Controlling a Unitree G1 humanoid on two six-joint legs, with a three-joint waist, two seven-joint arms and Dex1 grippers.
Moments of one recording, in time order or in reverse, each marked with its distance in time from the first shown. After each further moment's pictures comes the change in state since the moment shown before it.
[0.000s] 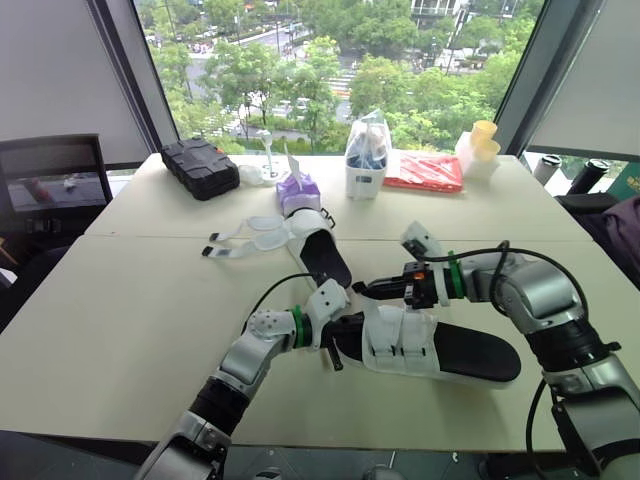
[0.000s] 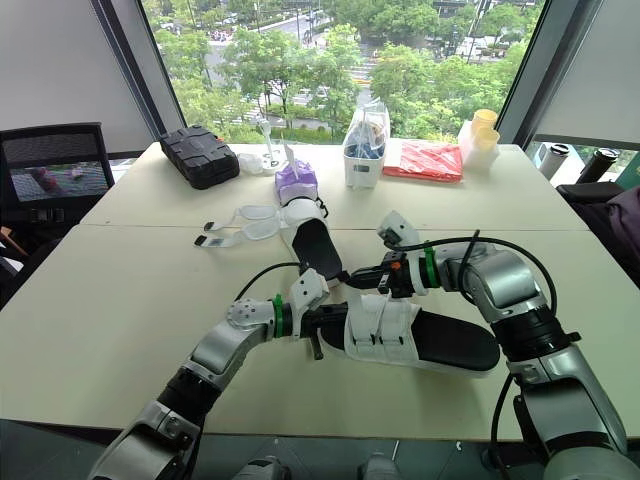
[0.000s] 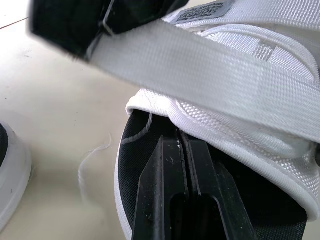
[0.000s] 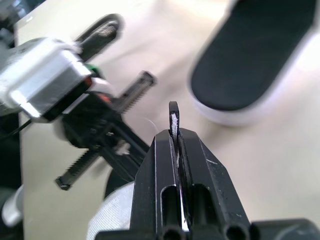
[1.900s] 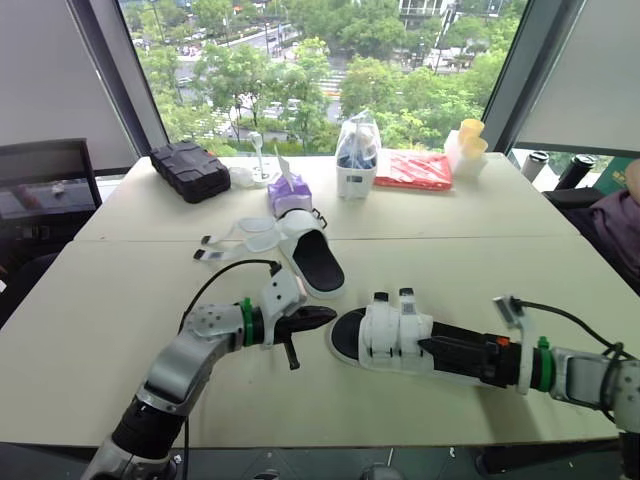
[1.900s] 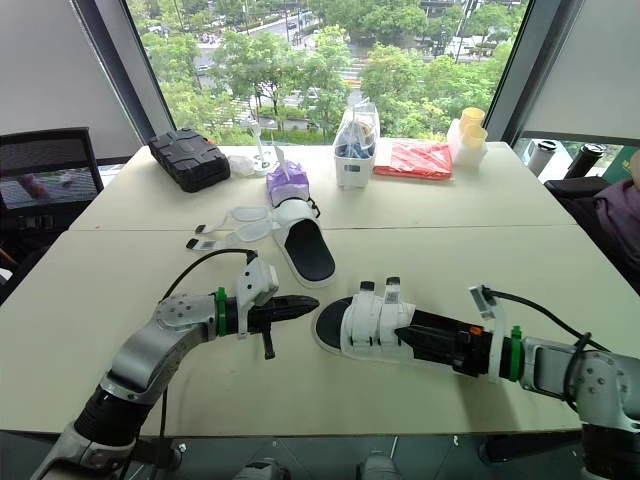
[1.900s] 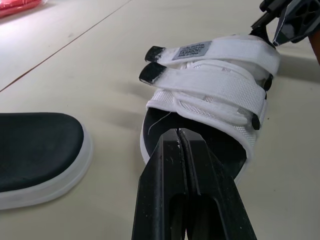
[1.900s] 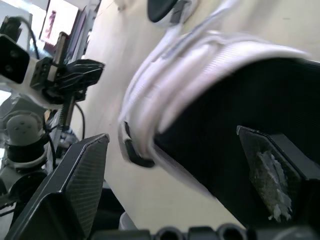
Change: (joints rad) left arm 0.156 0.267 0.116 -0.485 -0.148 0.219 -0.008; right arm 0.492 0.045 -0.509 -0.184 0.467 0.414 -0.216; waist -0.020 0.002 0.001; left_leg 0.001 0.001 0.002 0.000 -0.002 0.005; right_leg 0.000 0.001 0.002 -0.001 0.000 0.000
